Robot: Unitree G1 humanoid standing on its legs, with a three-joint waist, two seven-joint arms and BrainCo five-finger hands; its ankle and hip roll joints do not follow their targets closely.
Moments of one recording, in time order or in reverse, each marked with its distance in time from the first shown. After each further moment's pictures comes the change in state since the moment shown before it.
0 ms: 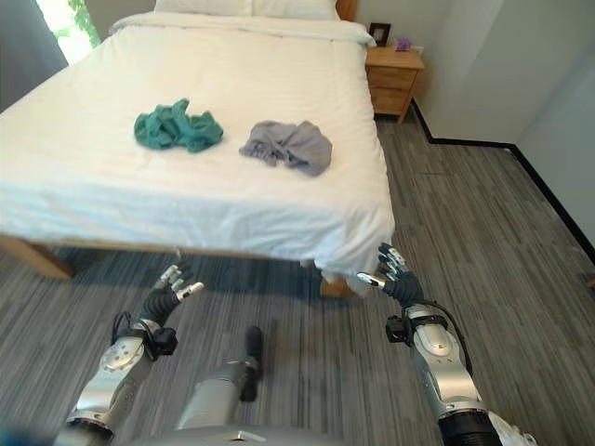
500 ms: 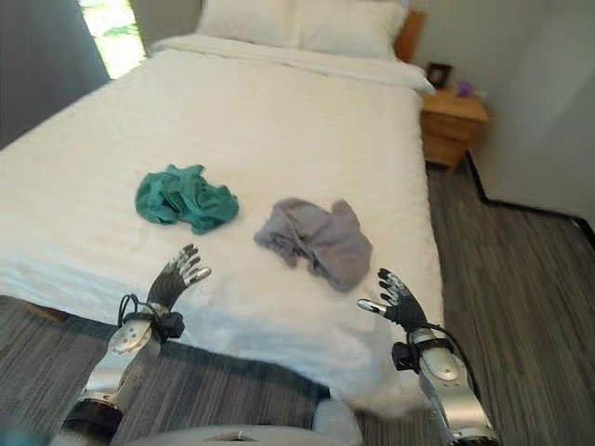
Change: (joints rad) left arm -0.133 0.013 0.016 0.059 0.017 0.002 -0.028; right arm 0.000 -0.054 -0.090 -0.027 -0.072 0.009 0.063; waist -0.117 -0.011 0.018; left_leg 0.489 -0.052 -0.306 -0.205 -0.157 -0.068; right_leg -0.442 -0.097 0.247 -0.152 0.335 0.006
